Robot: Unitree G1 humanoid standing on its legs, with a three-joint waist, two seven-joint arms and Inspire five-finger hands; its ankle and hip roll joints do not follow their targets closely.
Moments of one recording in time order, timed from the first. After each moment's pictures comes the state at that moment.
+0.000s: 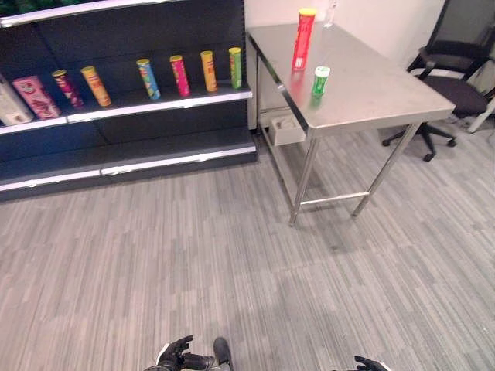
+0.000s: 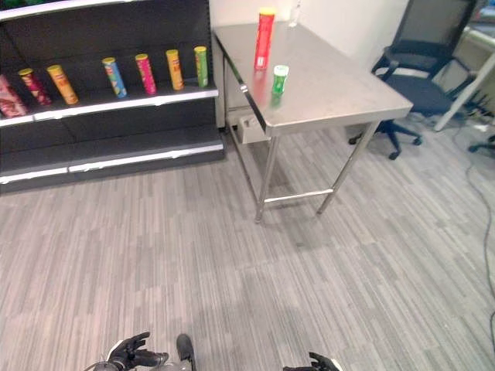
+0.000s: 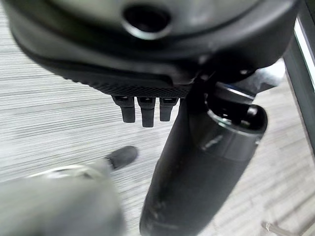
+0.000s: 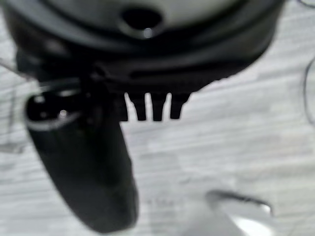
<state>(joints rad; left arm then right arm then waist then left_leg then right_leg) 0.00 0.24 -0.16 1.14 -0.18 -0.06 0.03 0.10 -0.28 0.13 1.07 0.18 -0.02 -0.05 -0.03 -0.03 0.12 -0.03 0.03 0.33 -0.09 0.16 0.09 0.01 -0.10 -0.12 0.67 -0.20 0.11</state>
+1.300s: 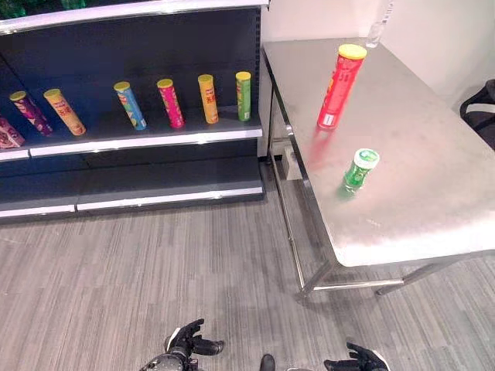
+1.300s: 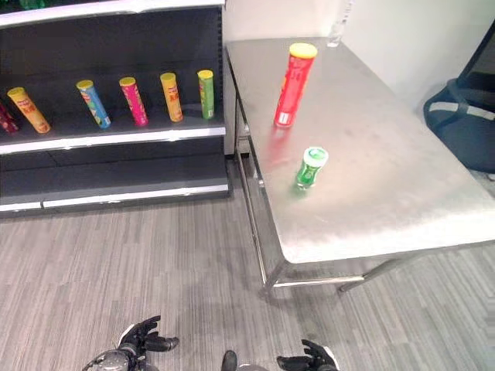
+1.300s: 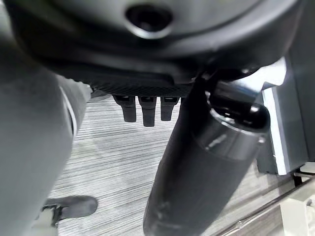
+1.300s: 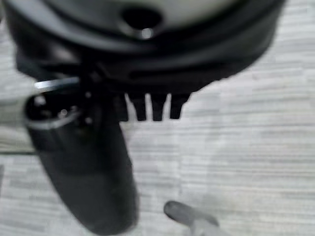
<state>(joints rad) 0.00 0.17 -0.20 1.06 -0.23 -0.07 0.05 0.09 -0.35 0.16 1.06 0.17 -0.02 -0.06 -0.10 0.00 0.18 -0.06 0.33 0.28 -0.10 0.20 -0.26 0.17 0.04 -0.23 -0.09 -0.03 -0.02</state>
